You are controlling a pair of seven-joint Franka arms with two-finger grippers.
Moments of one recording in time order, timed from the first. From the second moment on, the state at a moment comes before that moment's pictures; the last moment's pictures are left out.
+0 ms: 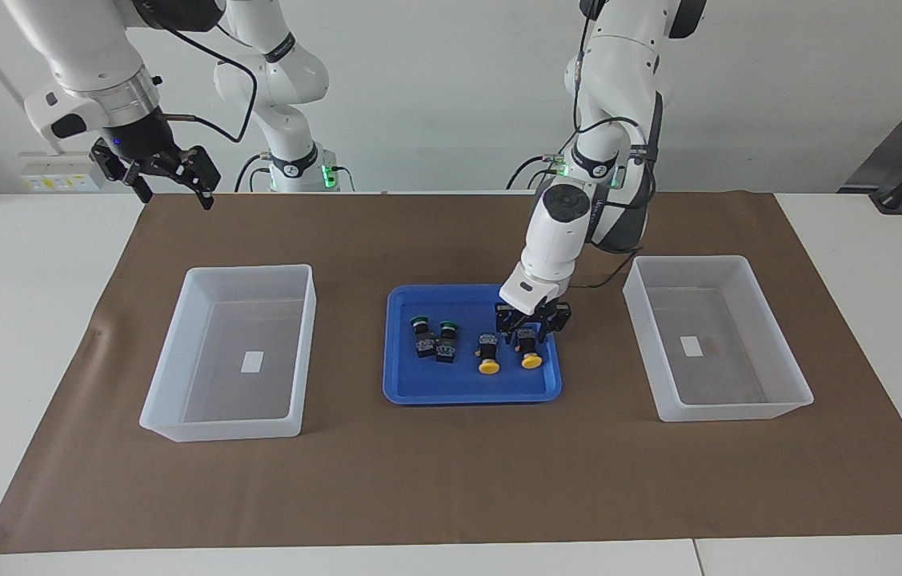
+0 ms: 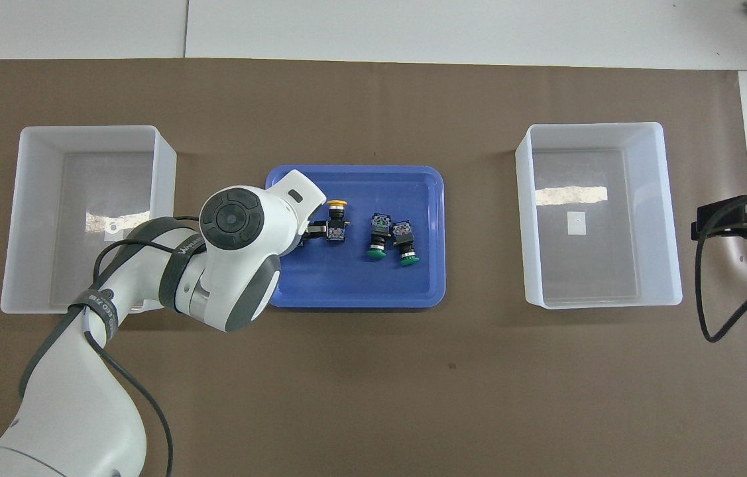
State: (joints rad) left arm -0.50 0.33 -0.01 -1.98 0.00 2.45 -0.48; right arm 0.06 -0.07 -0.07 -1.63 -0.03 1.54 0.14
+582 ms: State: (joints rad) left arm -0.51 0.34 -0.01 -1.98 0.00 2.45 -0.51; right arm 0.06 -0.07 -0.07 -1.63 -0.03 1.54 0.14
